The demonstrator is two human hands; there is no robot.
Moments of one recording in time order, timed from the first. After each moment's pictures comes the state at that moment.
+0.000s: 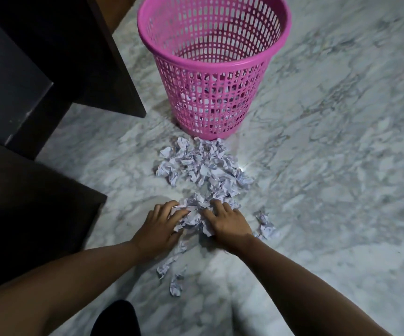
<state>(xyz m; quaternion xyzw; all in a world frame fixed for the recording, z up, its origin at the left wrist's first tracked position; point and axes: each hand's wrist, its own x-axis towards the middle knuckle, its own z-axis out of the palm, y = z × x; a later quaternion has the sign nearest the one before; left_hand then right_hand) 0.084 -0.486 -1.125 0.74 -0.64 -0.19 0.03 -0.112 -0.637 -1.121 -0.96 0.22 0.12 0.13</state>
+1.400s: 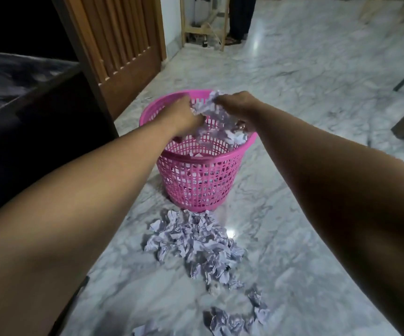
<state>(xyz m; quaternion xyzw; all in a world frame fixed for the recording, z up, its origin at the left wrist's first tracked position) 0.182 -0.816 -0.821 0.81 -0.52 -0.12 0.24 0.043 -0.902 -0.792 -0.75 0.49 -0.16 0.41</state>
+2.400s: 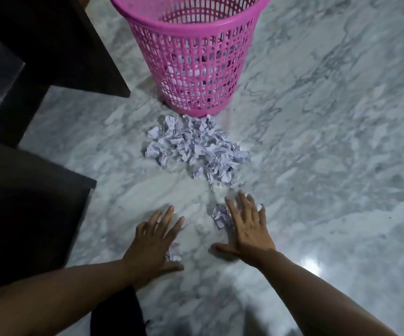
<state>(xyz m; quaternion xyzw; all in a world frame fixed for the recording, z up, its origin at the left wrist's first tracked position) 0.038 -0.417 -1.131 0.72 -0.66 -0.21 -0.07 -0.206 -0.598 -1.135 -0.89 0.37 0.16 0.22</state>
